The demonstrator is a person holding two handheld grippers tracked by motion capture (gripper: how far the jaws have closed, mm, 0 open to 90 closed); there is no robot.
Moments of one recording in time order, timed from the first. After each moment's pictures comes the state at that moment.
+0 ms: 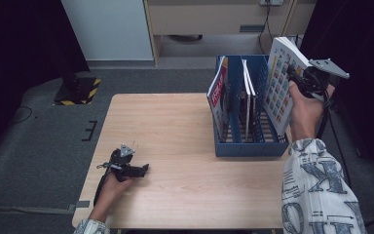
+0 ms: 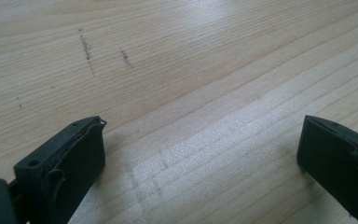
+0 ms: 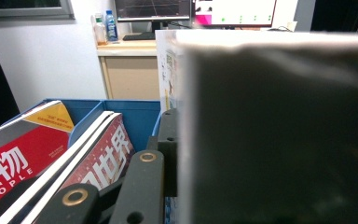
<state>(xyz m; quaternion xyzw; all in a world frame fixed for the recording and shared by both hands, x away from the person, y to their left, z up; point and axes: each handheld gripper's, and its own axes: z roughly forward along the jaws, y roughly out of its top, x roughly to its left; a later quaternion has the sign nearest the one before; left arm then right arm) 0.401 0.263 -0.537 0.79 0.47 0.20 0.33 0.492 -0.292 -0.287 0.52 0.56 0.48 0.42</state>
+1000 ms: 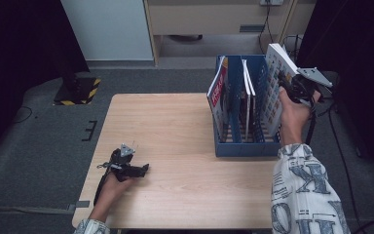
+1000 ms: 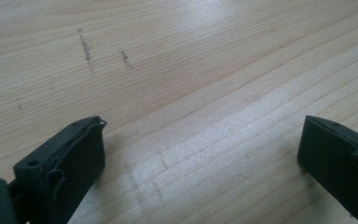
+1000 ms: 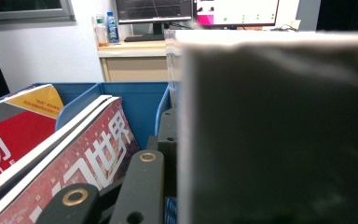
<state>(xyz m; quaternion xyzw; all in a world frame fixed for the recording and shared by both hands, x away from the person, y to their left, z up) 0.401 0.263 -0.537 0.80 0.47 0.20 0.32 0.510 -0.282 -0.327 0.52 0.55 0.49 0.42</state>
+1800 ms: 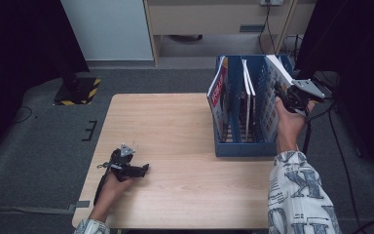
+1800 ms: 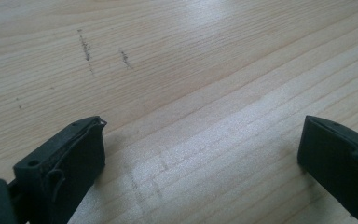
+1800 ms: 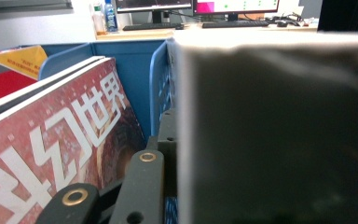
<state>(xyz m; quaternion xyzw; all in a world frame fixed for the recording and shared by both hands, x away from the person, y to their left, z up) 0.401 0.263 -0.537 0.80 0.47 0.19 0.32 0.509 -0.283 -0.365 0.53 0.56 0.49 0.41</state>
